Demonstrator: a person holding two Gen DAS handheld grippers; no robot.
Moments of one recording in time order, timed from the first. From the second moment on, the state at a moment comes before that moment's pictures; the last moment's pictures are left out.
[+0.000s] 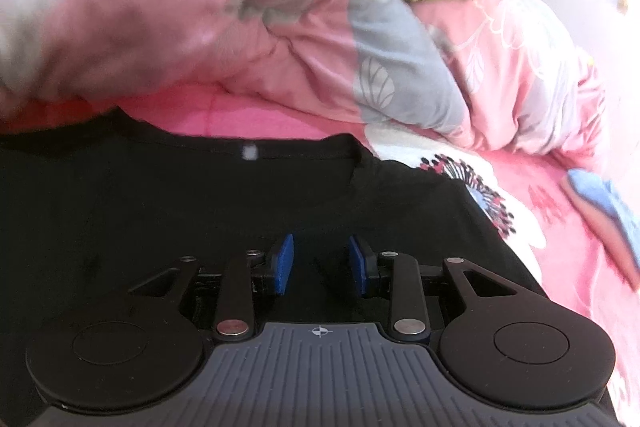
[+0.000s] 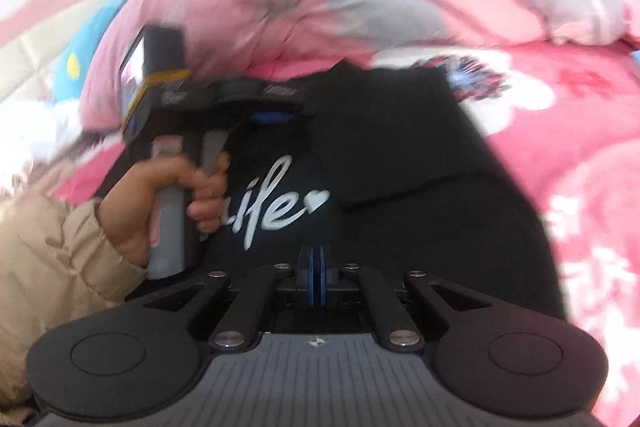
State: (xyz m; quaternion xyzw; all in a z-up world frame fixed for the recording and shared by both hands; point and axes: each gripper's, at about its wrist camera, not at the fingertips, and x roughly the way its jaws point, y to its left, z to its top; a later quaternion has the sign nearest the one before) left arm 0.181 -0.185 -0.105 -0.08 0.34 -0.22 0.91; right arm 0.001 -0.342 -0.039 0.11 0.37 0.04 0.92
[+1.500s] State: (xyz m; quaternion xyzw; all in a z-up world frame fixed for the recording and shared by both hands) left arm -0.132 0.013 -0.097 -0.04 0.30 -0.23 0.93; right arm -0.002 -0.300 -0.053 -0.02 0.34 -0.03 0.94
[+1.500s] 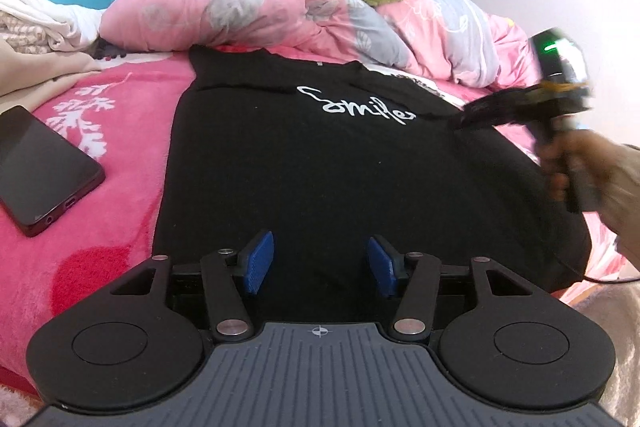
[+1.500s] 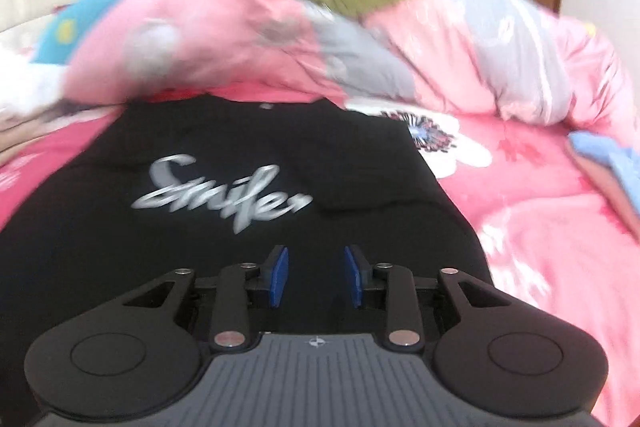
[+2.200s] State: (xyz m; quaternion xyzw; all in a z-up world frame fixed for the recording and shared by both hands) left arm -0.125 0.015 -0.093 -0.06 0.32 -0.23 0.92; right arm -0.146 -0.325 -0.049 -0.02 0.34 0.02 0.94
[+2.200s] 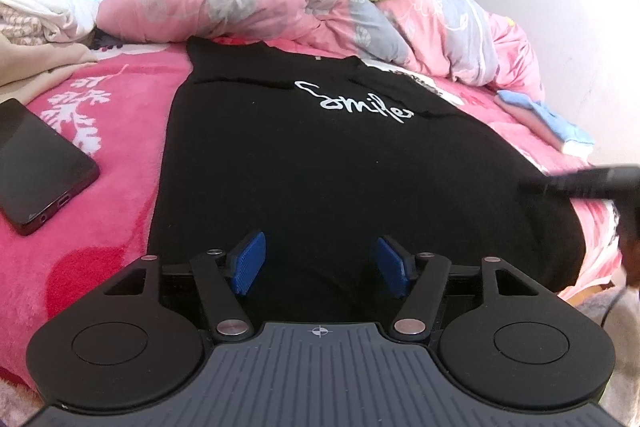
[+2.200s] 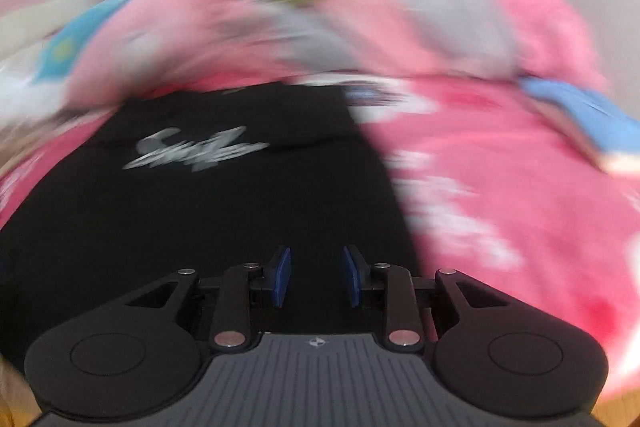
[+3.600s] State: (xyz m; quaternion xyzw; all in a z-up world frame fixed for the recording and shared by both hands) left arm -0.181 0.047 -0.104 0.02 0.33 -0.20 0.92; right arm -0.226 -0.196 -0.096 0.02 0.46 0.16 0.87
